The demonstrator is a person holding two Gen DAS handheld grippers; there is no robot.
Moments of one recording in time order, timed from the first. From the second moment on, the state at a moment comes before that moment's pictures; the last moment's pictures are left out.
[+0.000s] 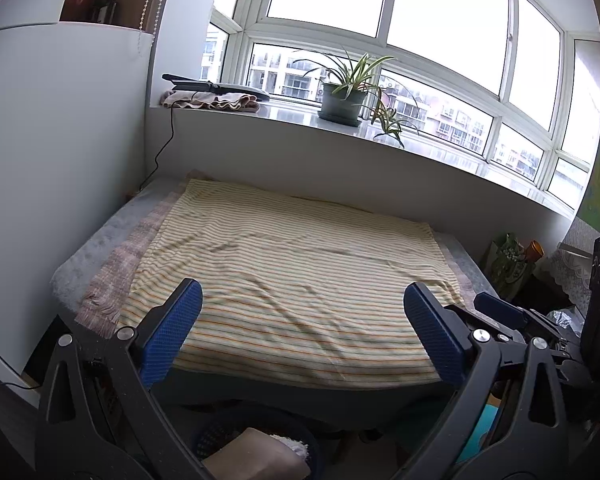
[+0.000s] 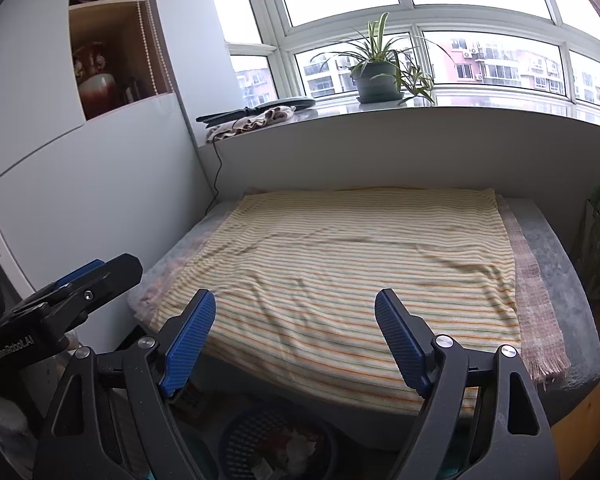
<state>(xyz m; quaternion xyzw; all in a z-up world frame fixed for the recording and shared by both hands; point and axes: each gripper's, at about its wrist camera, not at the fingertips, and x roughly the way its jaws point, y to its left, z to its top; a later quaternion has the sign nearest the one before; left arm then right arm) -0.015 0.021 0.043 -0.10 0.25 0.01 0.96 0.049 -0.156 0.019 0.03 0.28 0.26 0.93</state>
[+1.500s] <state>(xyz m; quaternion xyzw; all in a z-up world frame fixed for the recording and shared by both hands) -0.015 0.019 0.044 -0.10 0.24 0.01 0.96 0.052 -0.156 0.011 0.04 0.29 0.25 0.92</state>
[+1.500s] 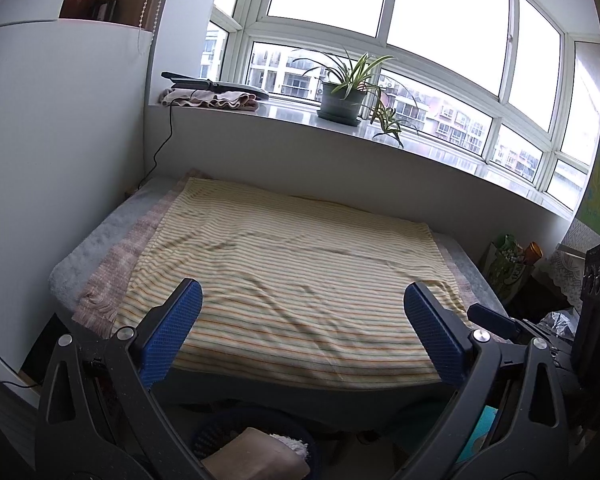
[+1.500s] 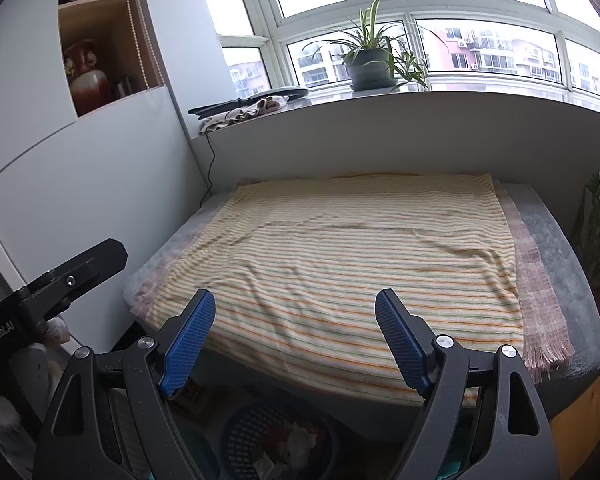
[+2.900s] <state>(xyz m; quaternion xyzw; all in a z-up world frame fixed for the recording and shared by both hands) -0.017 0.011 0.039 -0.10 0.25 0.01 0.96 0.049 -0.157 0.005 0.04 0.30 0.24 0.92</state>
